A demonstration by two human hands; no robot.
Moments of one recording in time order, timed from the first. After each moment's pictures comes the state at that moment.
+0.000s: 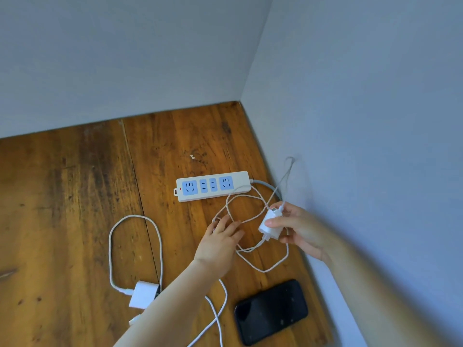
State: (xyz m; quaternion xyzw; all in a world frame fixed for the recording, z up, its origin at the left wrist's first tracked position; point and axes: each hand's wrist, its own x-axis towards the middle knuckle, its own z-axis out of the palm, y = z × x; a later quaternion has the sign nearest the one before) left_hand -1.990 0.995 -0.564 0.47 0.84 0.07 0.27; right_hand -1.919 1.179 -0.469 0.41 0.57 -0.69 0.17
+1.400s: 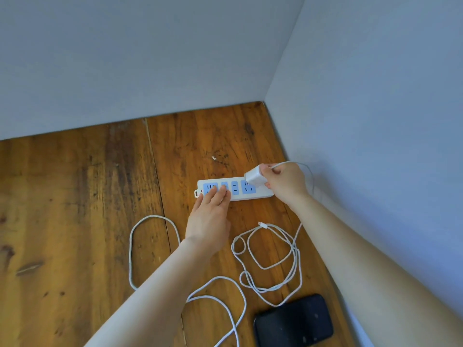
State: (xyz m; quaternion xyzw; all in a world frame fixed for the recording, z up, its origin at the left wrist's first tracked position) left_hand -2.059 0.981 -0.538 0.33 0.92 0.10 0.21; right_hand -2.040 1.165 -0.504 0.40 0.83 -0.40 0.03
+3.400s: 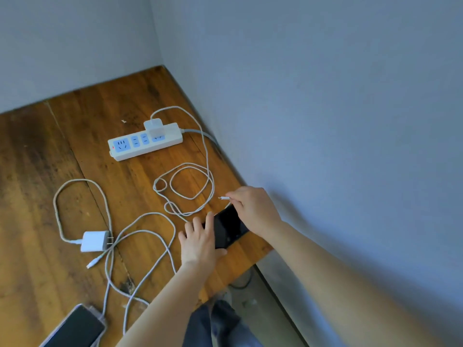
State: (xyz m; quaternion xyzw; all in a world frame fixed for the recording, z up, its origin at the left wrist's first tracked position) left_hand -1.809 0.990 -0.553 0.35 0.90 -0.01 0.25; right_hand -1.763 1.136 -0.481 0.24 0.93 -0.28 0.02
